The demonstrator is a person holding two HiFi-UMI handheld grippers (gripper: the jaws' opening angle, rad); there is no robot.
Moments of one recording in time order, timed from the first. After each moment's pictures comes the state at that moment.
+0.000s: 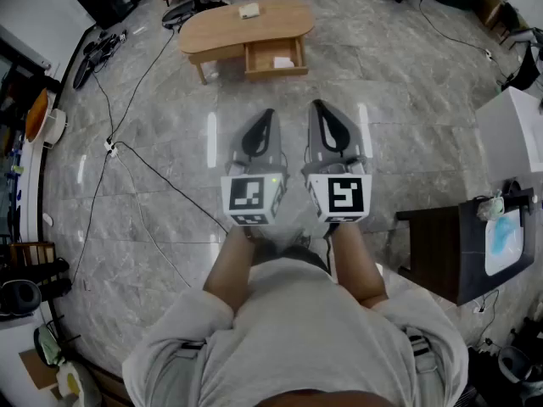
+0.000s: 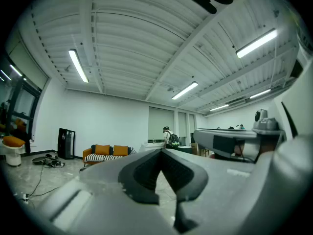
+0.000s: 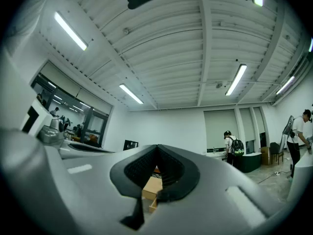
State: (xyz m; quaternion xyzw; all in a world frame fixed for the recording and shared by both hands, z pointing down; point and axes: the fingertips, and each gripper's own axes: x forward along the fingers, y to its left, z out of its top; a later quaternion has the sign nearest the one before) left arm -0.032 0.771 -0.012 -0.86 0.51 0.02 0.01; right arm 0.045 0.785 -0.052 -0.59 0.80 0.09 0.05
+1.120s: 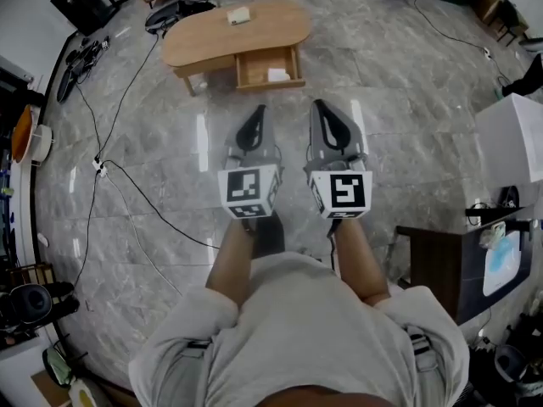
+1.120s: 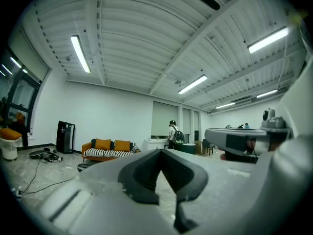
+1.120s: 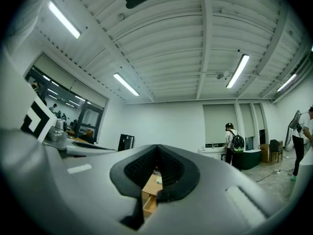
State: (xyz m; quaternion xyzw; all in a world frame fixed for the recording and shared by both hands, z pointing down) left arm -0.048 0.564 0.028 -0.86 0.52 0.02 -0.01; right arm 0.046 0.590 -0.010 -0.60 0.79 0.09 0.03
